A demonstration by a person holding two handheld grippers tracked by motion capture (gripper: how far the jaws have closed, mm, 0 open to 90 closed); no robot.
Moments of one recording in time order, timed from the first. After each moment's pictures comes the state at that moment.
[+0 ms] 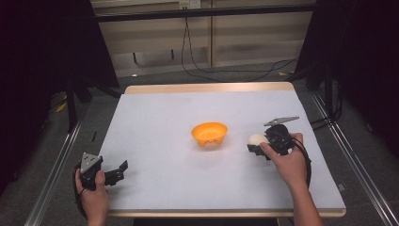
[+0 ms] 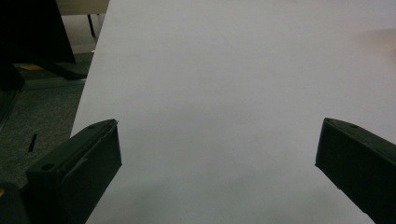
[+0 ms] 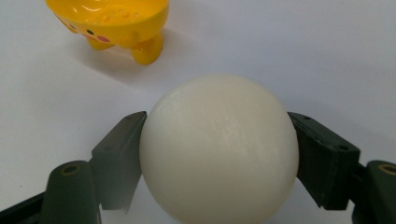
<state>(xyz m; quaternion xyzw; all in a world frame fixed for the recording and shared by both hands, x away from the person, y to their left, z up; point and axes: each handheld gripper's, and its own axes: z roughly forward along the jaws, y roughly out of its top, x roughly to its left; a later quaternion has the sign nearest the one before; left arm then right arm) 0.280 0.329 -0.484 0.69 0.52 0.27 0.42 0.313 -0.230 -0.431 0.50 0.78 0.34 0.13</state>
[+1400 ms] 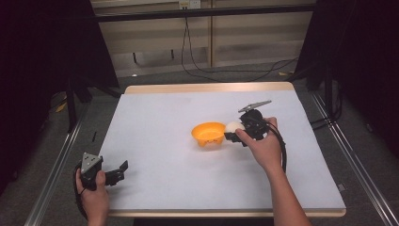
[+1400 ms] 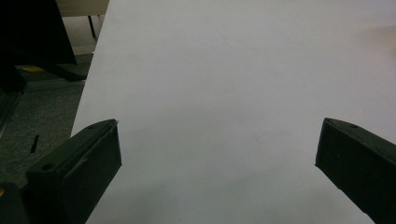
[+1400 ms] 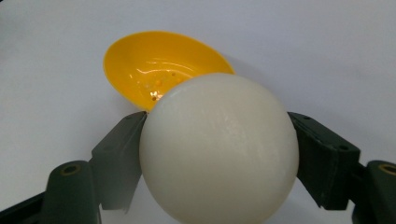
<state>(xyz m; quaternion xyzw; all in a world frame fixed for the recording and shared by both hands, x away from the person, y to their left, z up) 0.279 0.328 -0.484 0.69 0.52 0.28 0.42 0.355 -0.167 -0.407 0.46 0.80 0.36 0.11</state>
